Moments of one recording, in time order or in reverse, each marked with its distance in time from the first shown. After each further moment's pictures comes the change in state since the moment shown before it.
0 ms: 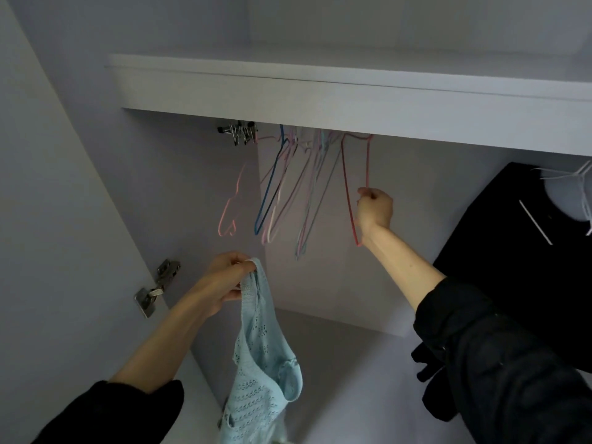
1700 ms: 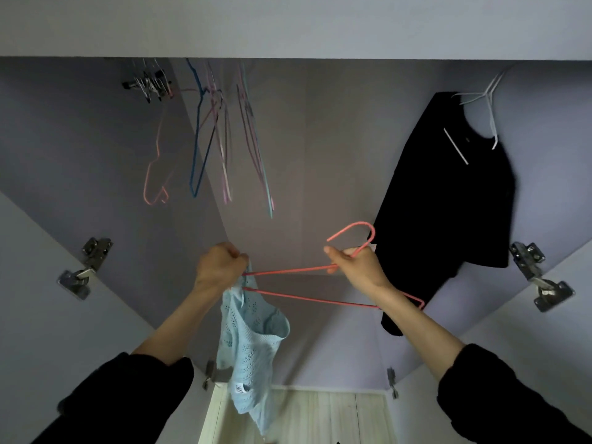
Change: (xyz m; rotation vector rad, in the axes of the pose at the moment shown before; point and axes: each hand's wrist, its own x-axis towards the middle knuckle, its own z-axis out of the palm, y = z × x) left_hand -0.004 -0.042 0.084 0.605 0.103 0.108; right_hand -0.108 0.105 -0.145 -0.473 -0.324 0.069
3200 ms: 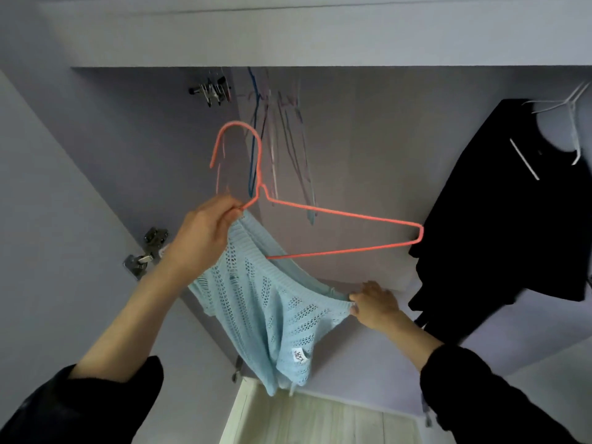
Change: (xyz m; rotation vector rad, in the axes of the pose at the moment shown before) left_hand -0.021 -0.003 -0.104 0.126 0.283 0.782; right_hand 0.029 0.057 0.060 -1.093 -0.441 -0.190
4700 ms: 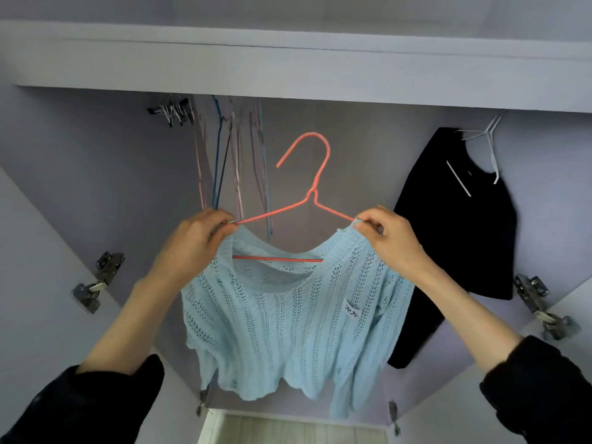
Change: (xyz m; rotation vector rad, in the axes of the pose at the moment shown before) left_hand 0.027 -0.009 0.028 0.020 -0.084 -0.018; right_hand -0.070 0.045 -0.149 0.796 0.822 -0.184
